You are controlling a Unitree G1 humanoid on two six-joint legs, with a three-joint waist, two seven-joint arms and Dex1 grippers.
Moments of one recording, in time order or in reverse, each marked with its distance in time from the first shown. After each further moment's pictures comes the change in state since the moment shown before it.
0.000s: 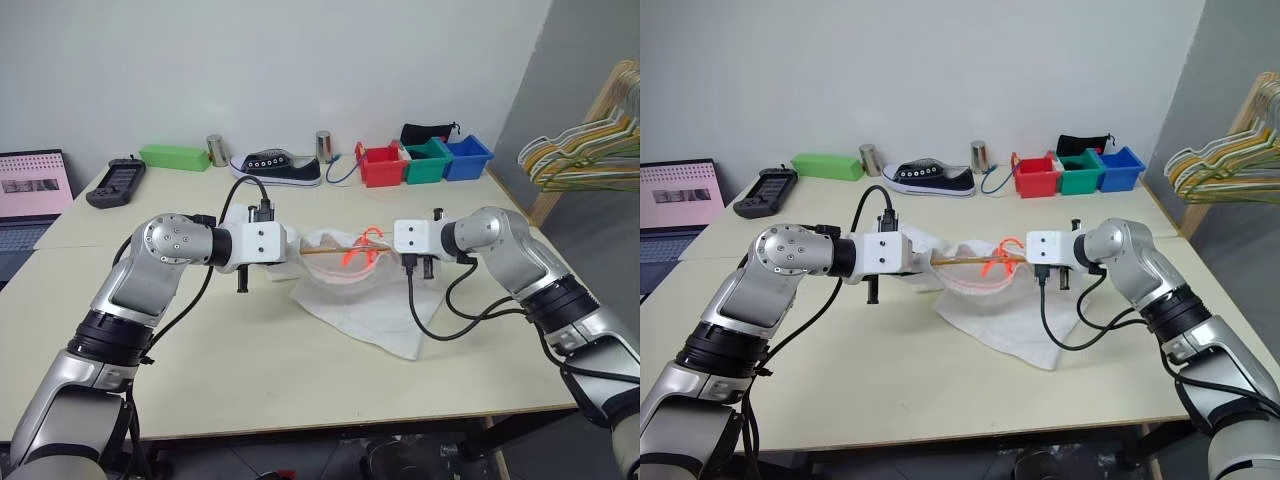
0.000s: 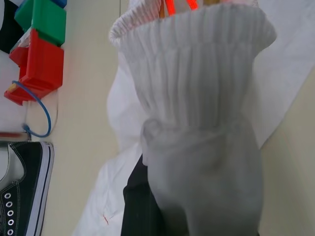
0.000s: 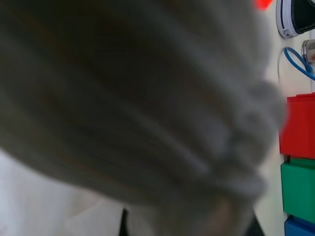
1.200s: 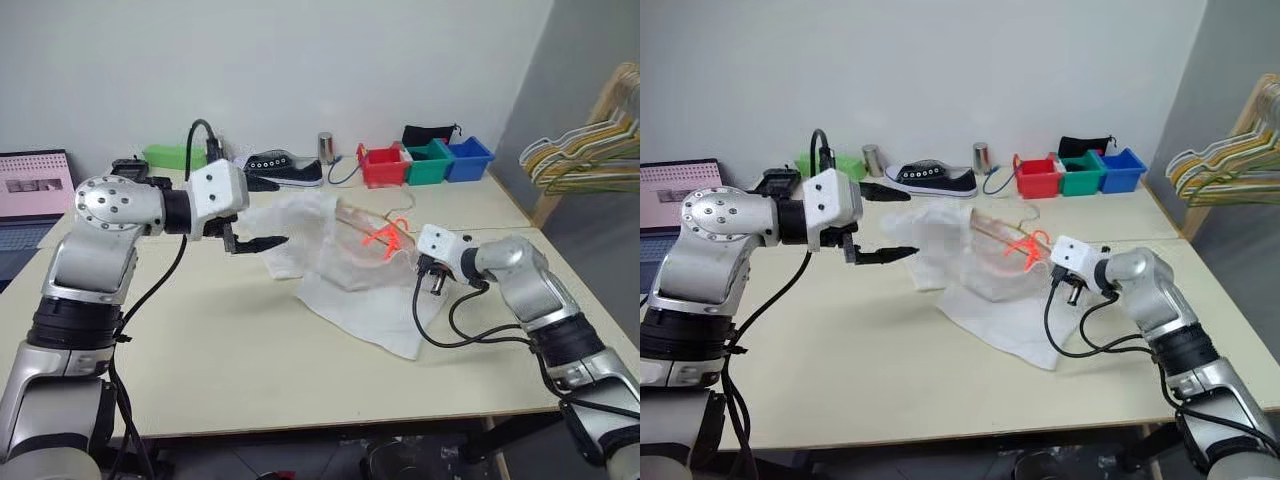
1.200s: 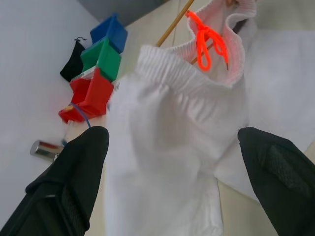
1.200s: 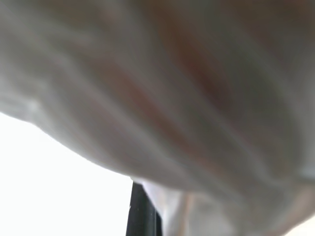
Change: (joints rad) left arm -0.050 0.010 0.205 -0.061 -0.309 0.189 -0.007; right arm 0.318 0.086 -0.325 -0.264 0.136 0.520 -0.080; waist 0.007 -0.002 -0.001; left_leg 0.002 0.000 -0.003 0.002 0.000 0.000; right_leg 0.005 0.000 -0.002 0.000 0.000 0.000
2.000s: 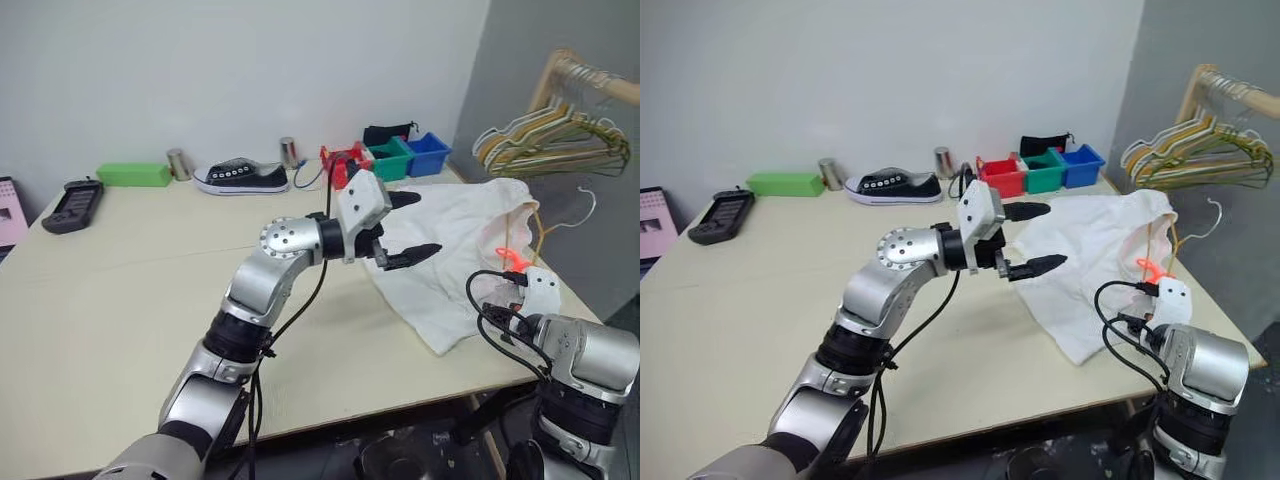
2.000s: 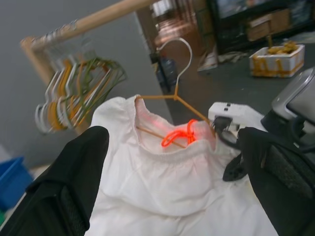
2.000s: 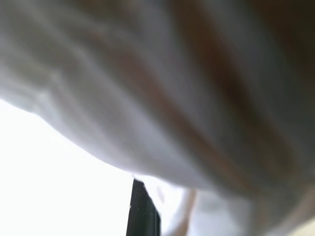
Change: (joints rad) left arm -0.084 -0.604 -0.240 -0.012 -0.034 0.092 0.271; right arm 0.162 0.413 -0.731 -0.422 0.038 0.907 -0.589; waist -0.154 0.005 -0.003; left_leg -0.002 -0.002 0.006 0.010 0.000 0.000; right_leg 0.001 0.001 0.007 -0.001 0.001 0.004
